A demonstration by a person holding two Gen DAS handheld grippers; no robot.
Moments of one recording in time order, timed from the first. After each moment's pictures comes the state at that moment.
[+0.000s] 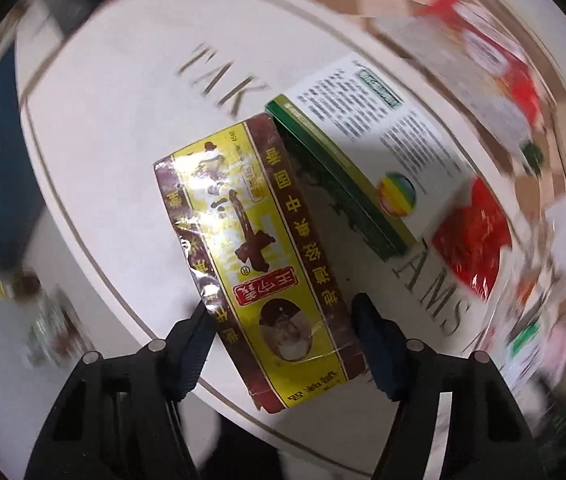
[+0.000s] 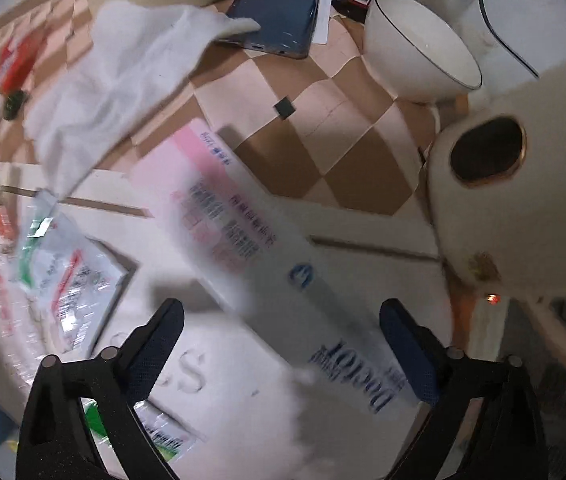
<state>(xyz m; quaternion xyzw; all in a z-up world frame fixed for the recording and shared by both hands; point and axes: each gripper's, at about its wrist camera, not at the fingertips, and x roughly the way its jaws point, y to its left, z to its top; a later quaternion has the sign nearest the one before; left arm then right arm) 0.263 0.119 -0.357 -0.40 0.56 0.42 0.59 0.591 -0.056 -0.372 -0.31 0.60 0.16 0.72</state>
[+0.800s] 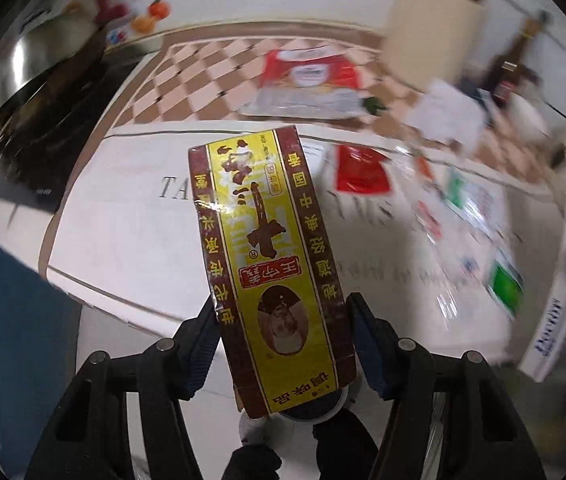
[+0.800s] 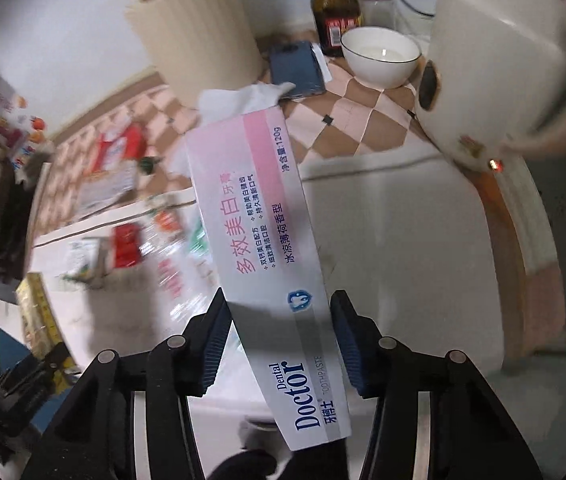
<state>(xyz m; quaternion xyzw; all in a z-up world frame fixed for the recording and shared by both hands) 0.191 0.047 -0.273 -0.18 0.54 0.26 0.78 0.446 -0.103 -0.269 -0.06 0.57 0.21 0.79</state>
